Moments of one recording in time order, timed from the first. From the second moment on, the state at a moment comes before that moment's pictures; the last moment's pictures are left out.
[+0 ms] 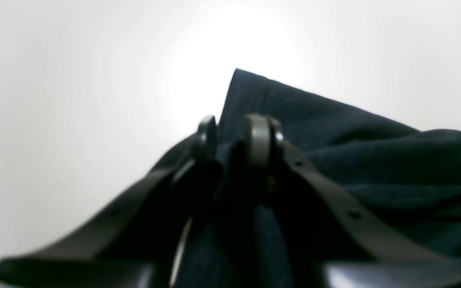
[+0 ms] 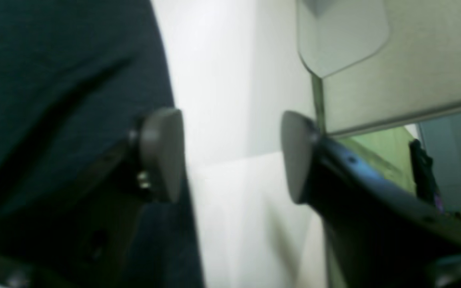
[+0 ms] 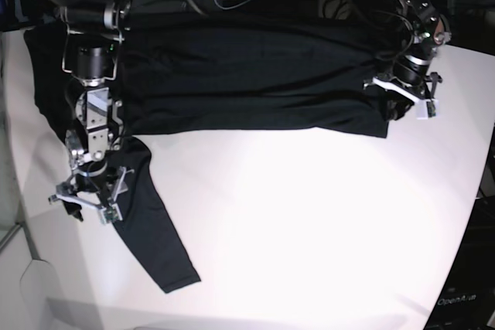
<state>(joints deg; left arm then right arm) 7.0 3.2 -41.4 79.8 -2.9 -40.1 15.3 18.8 6.5 13.3 56.4 -43.3 4.9 -7.5</state>
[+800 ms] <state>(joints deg) 7.7 3.4 -41.4 79.8 -3.0 -40.1 15.1 21.9 5.0 18.6 52.6 -42.8 29.9 -7.0</state>
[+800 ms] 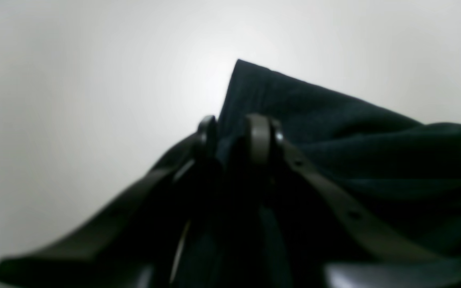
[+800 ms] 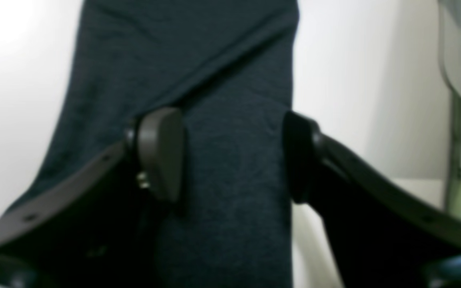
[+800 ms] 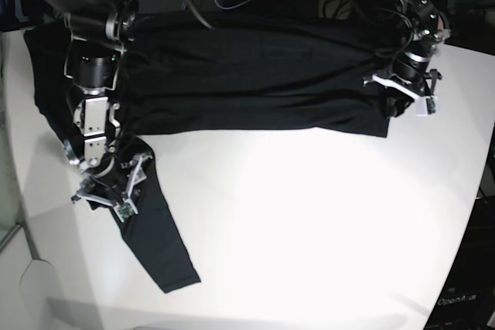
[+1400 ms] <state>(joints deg) 7.7 3.4 -41.4 79.8 -3.1 -40.1 15.1 23.5 5.8 18.5 48.4 -40.6 33.7 -8.4</state>
